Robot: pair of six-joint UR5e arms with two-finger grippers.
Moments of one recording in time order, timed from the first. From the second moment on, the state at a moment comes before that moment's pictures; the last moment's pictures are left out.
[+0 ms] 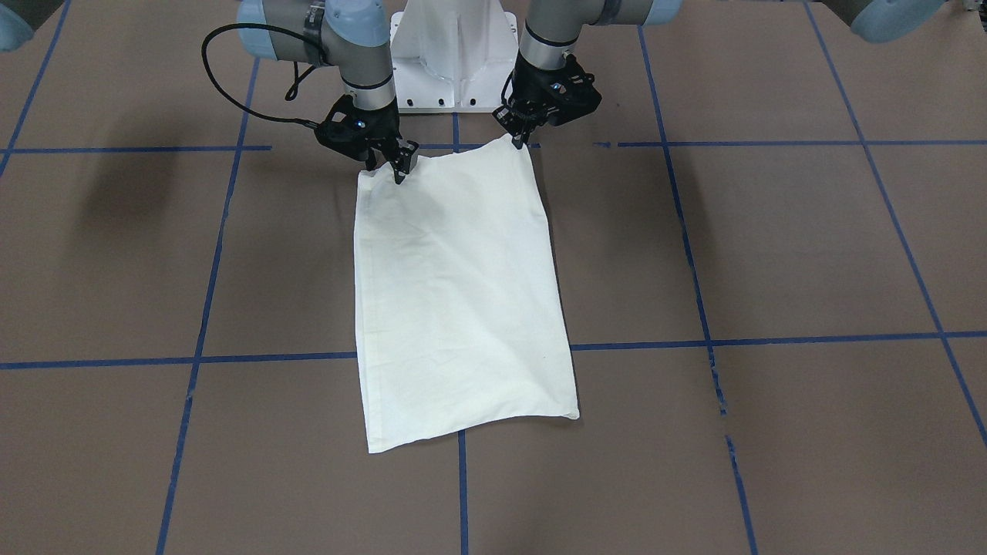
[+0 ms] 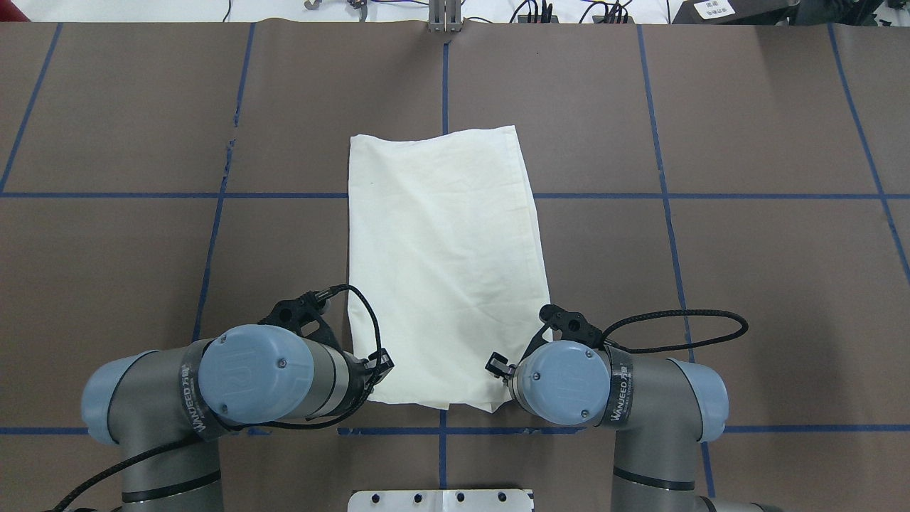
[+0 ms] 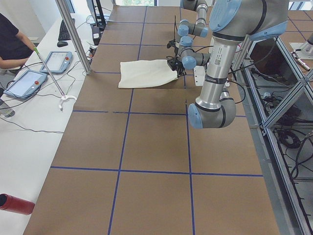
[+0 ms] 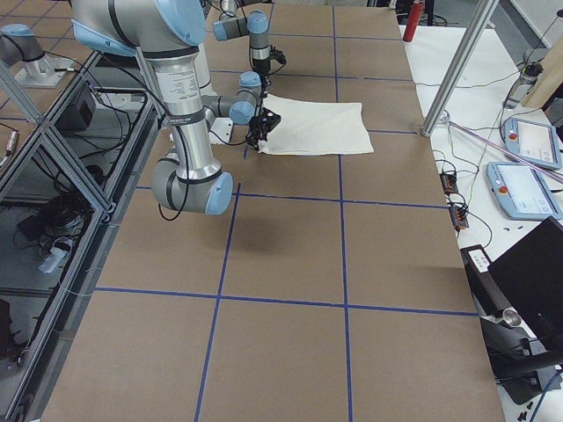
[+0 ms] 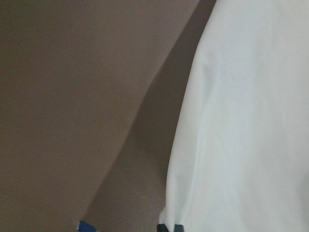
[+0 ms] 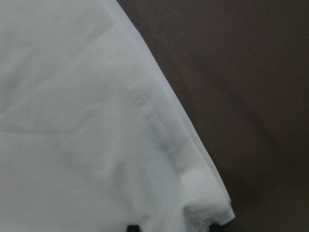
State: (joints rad) left arm -0.26 -2.01 -2.00 -1.62 -1.70 -1.95; right arm 0.23 -1.14 1.86 -1.53 1.63 1.95
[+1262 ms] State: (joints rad) left arm -0.23 -1.98 -2.08 -1.62 -1.69 -1.94; right arm 0.25 -1.16 1.99 -1.53 1.67 1.94
